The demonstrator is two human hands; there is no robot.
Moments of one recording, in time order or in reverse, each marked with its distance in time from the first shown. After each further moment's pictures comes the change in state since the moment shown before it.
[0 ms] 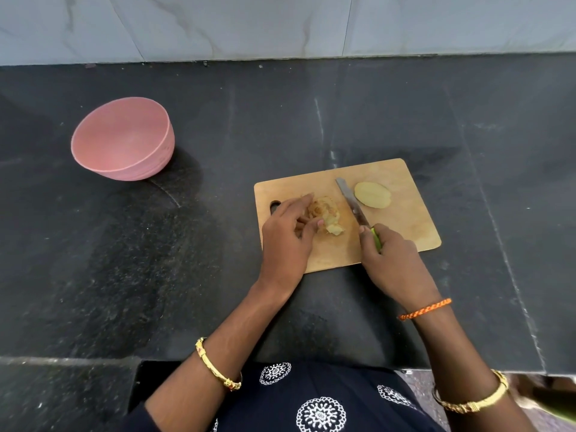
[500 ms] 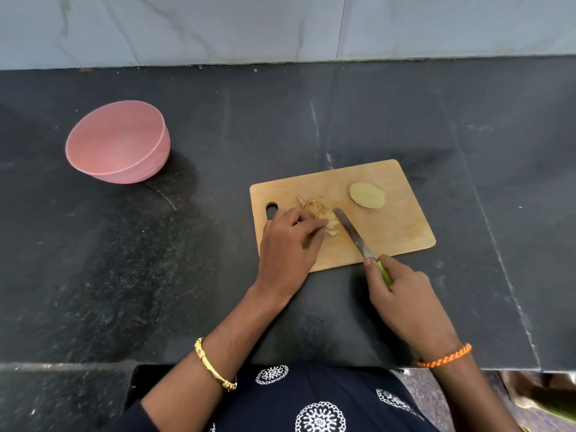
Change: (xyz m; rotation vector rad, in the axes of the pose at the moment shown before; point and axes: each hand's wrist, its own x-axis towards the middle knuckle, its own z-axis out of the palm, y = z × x) left_hand -0.007 -0.008 0.005 0.232 -0.051 0.196; right_hand -0.044 0.018 -0.001 -0.002 0.059 -0.036
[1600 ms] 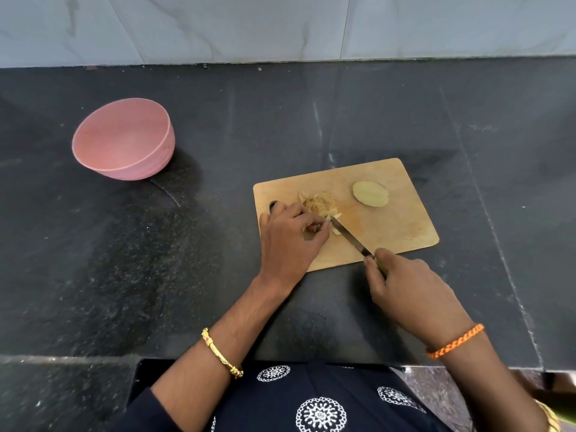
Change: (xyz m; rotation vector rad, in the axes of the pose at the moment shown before) left_hand 0.006 -0.003 0.003 0.062 0.043 -0.054; right_hand 0.003 -0.020 -0.017 -0.363 -0.168 -0.022
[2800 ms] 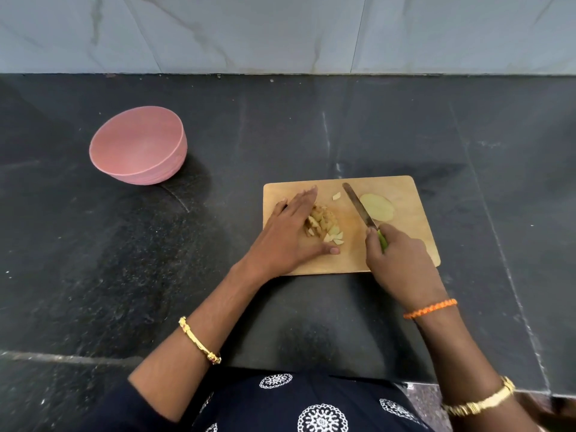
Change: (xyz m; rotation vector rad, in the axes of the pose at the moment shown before) left_hand 0.027 -0.018 -0.024 -0.034 -0.527 0.013; right_hand 0.048 -0.008 0.000 0.212 0.211 0.062
